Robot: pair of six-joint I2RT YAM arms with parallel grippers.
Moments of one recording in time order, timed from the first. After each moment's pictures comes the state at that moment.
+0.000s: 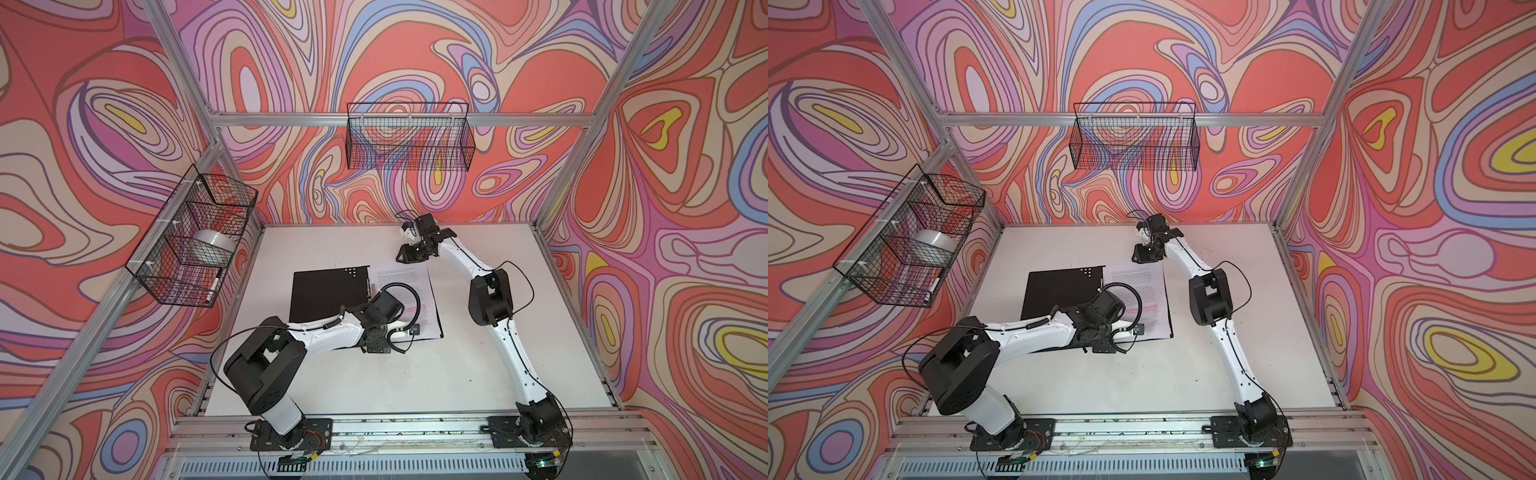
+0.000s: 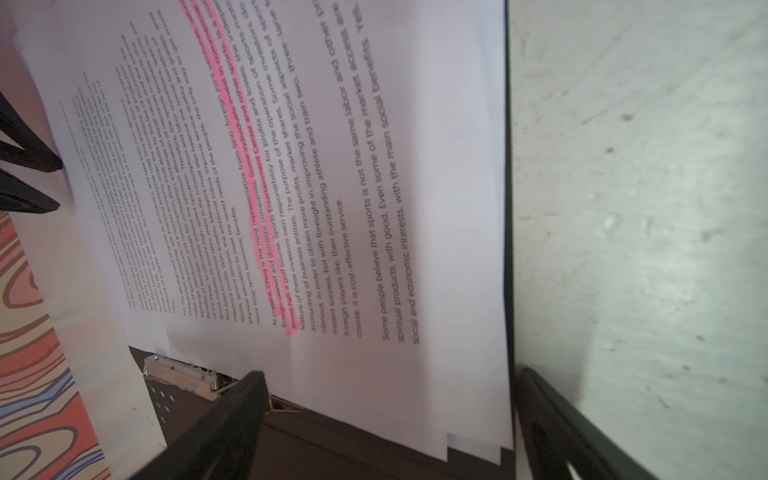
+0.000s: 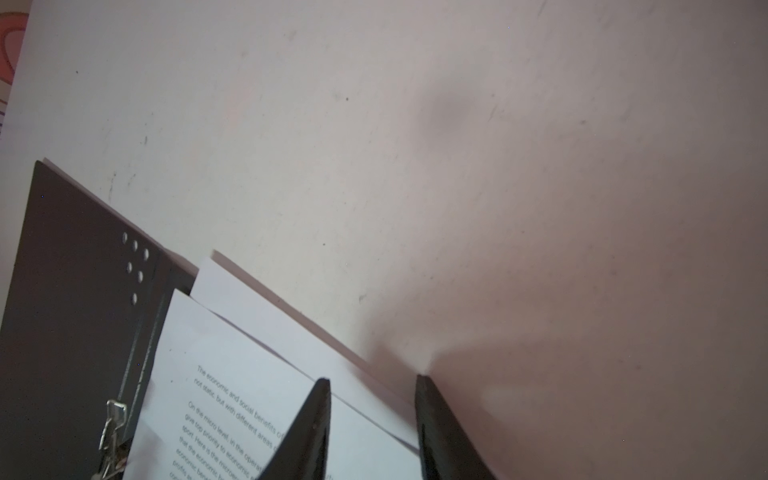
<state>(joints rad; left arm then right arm) -0.77 1.63 0.89 -0.36 -0.16 0.88 0.38 2.72 2.50 -0.79 -0.43 0.13</state>
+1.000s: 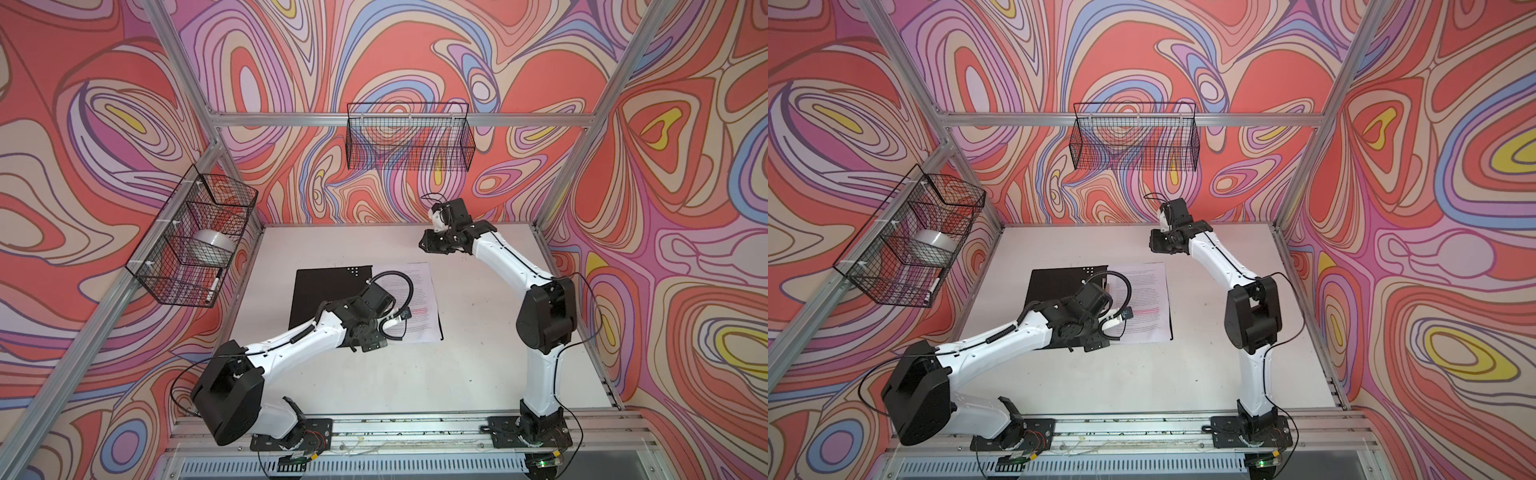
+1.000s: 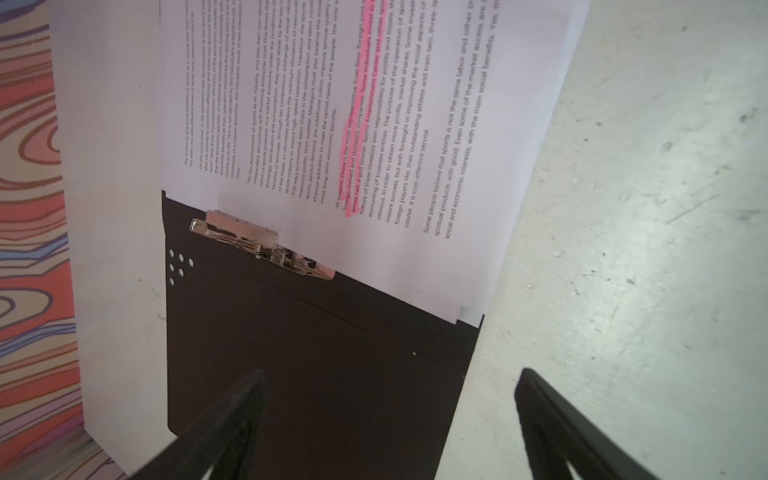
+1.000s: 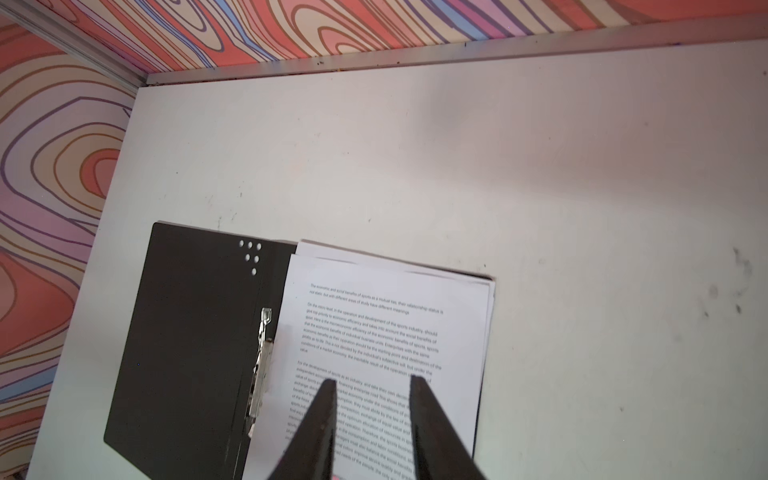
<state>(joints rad) -0.73 1.43 0.99 -0.65 -0.18 0.57 0.38 1.98 1.79 -0.67 -0.22 0.36</state>
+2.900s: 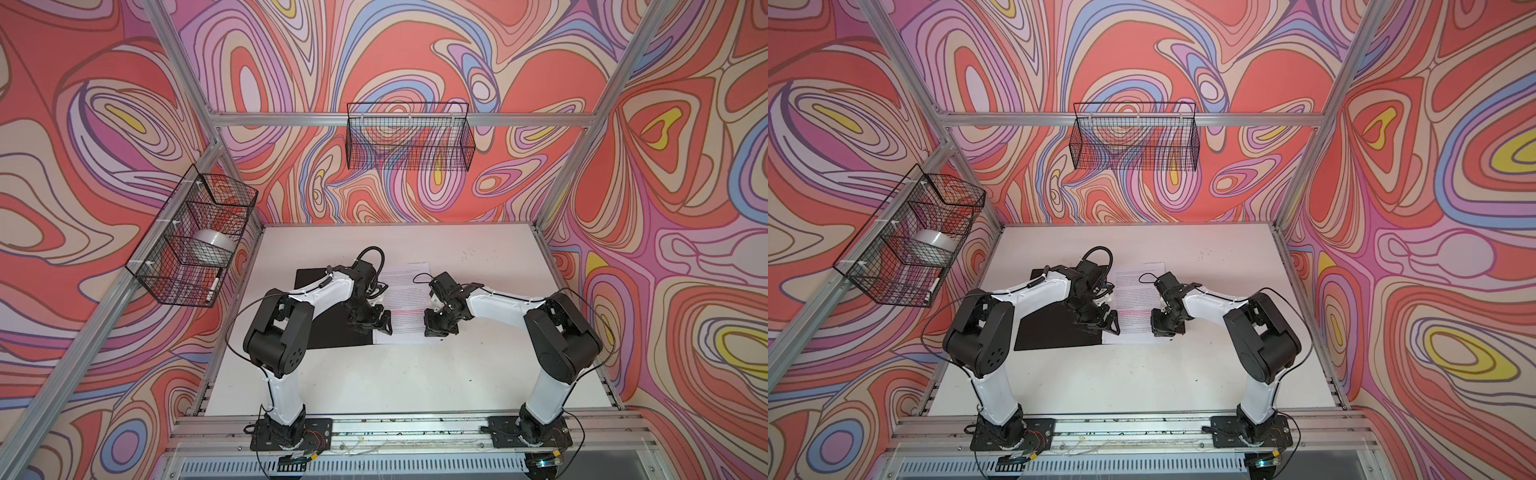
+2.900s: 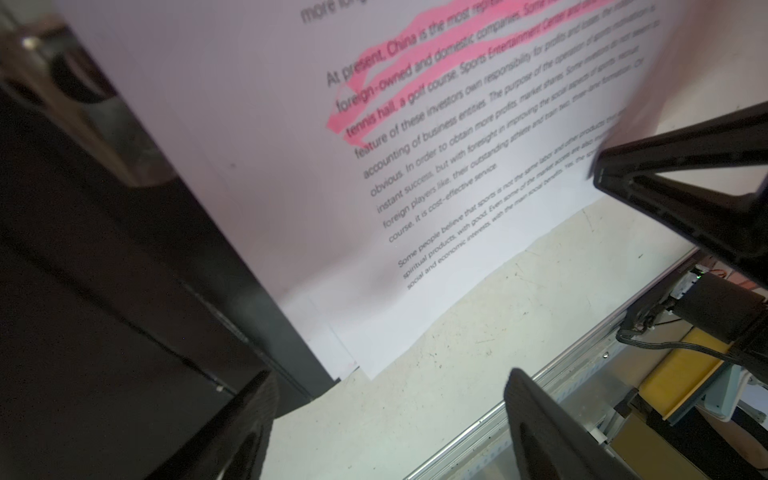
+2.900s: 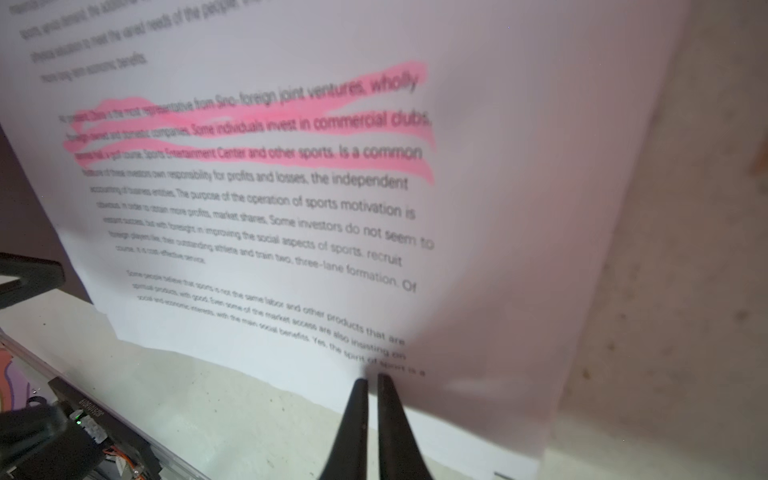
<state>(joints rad) -0.46 1.85 1.24 -0.93 0.47 -0.21 0.56 1.80 1.06 -0.58 -0.34 0.59</state>
